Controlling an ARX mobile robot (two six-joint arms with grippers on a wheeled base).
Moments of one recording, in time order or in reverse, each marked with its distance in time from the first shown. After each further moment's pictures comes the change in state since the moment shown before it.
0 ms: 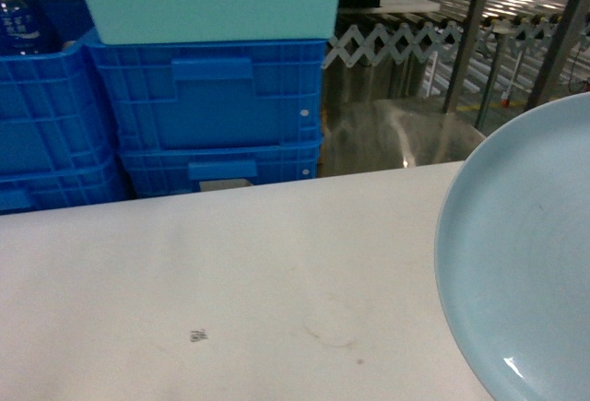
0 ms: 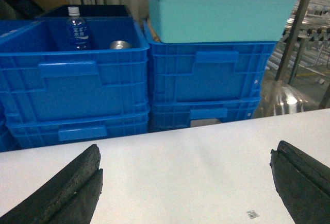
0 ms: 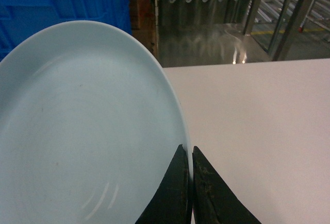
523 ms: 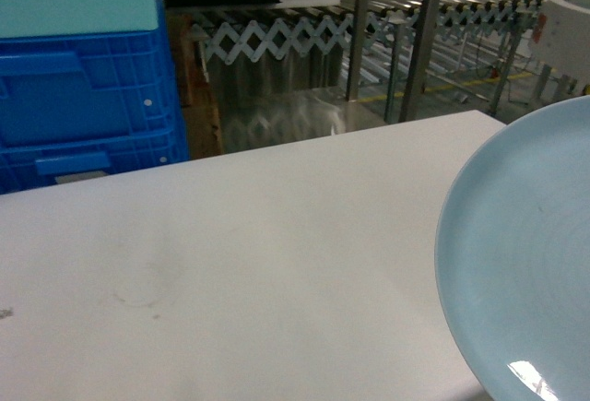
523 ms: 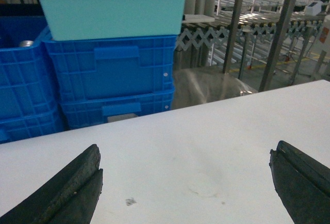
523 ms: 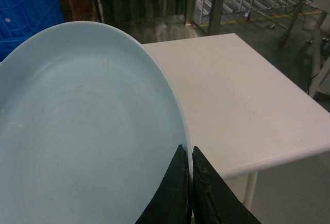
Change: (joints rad) left arm 0.000 0.000 0.000 -0.001 -0.003 0.000; right arm 0.000 0.000 0.000 -0.002 0.001 0.000
